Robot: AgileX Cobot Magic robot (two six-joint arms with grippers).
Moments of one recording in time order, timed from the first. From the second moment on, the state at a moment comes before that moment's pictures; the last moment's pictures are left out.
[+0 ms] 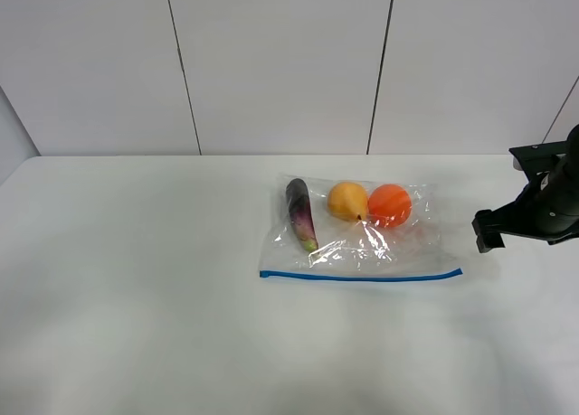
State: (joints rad) left arm 0.14 0.00 -0.56 0.07 1.17 -0.03; right arm -0.07 1.68 -0.92 -0.22 0.54 0.02
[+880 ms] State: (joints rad) left arm 0.11 0.00 -0.56 0.07 1.17 -0.03; right arm -0.07 1.40 -0.92 -0.10 0.78 -0.02
